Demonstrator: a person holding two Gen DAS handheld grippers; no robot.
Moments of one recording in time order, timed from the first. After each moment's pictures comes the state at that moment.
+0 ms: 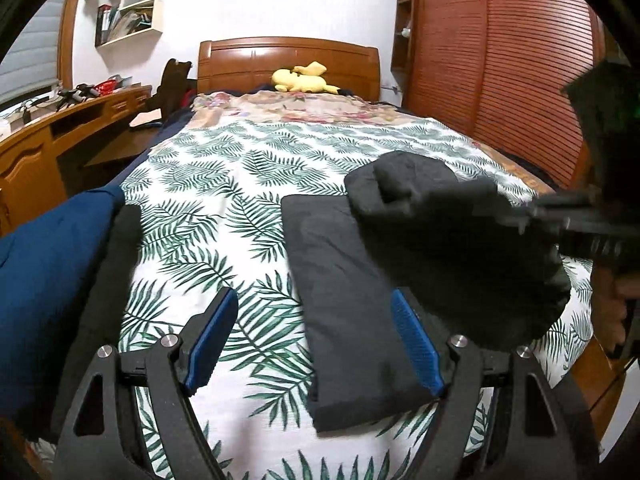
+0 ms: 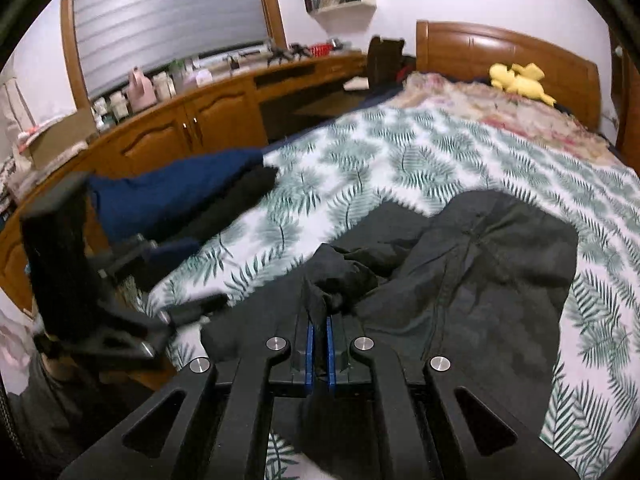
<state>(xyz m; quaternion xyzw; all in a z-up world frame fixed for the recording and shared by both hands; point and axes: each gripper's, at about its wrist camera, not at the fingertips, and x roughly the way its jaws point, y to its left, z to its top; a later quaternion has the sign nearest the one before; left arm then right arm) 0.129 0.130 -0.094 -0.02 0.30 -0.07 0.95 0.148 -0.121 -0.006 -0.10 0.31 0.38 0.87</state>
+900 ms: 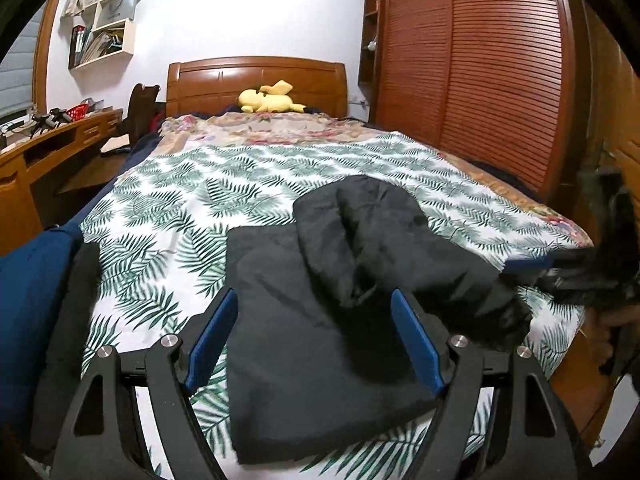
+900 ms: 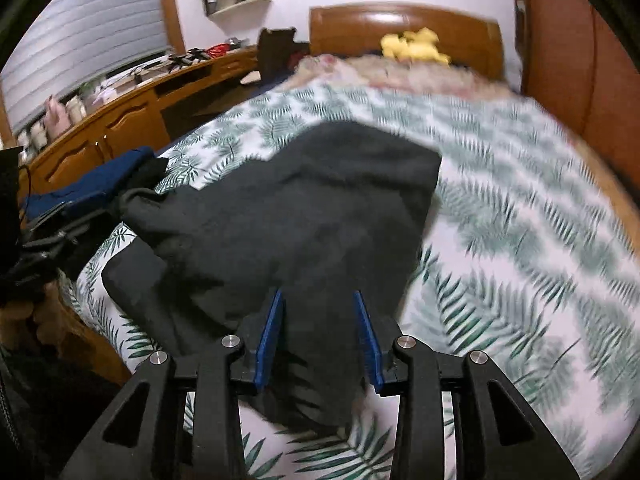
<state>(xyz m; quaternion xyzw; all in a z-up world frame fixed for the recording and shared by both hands) 0.137 0.084 -0.073 -0.01 0.27 -0.12 0.96 0.123 -0.212 -0.039 -0.04 0.35 0.24 0.91</state>
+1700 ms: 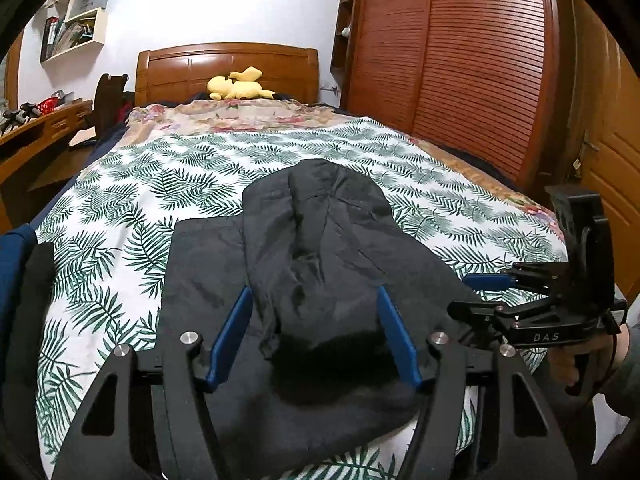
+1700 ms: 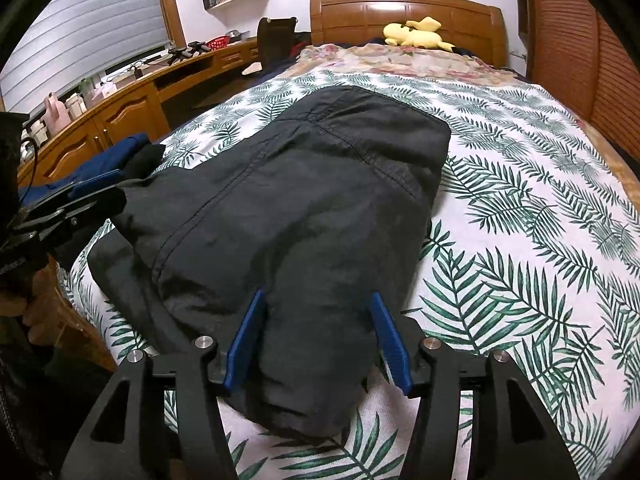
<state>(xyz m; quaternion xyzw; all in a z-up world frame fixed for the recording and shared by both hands) 0.153 0.043 -0.082 -0.02 0.29 -0.17 0.94 0.130 -0.217 -0.059 -0.04 0.35 0.24 0.90</state>
